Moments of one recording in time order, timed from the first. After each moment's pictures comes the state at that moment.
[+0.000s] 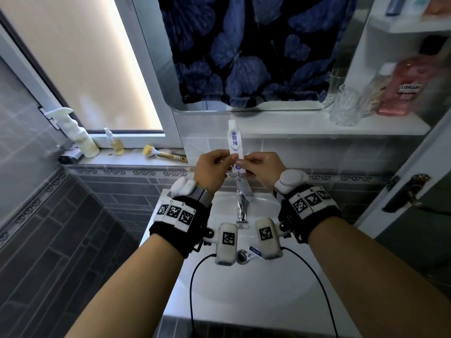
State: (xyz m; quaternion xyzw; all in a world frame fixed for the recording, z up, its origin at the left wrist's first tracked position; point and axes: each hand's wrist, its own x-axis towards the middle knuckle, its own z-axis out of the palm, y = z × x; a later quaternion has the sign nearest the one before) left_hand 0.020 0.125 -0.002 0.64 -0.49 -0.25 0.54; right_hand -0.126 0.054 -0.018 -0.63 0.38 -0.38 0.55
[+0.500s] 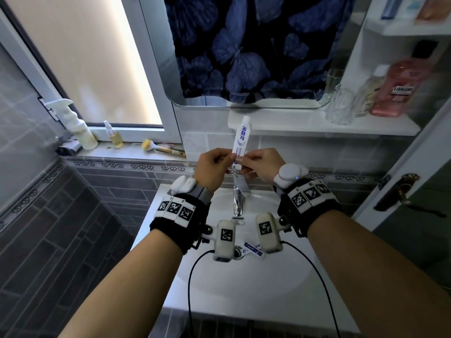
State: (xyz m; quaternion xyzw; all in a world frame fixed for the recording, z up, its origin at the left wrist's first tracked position) left_hand 0.019 0.113 -0.010 0.62 -0.48 -0.27 0.55; right_hand -0.129 0.045 -0.011 -0.64 0.41 -0.35 0.55
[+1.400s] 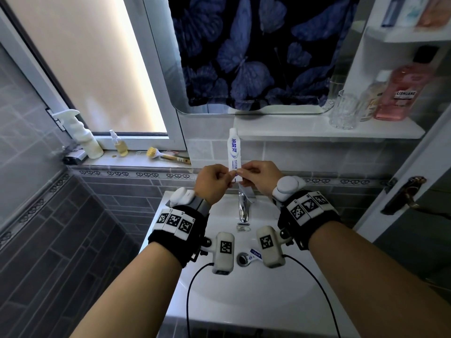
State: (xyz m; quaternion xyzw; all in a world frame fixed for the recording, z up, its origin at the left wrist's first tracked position) left_hand 0.015 0.125 -0.027 0.68 -0.51 -0.26 0.46; right_hand -0.137 0.059 -0.027 -0.66 0.41 -0.34 0.53
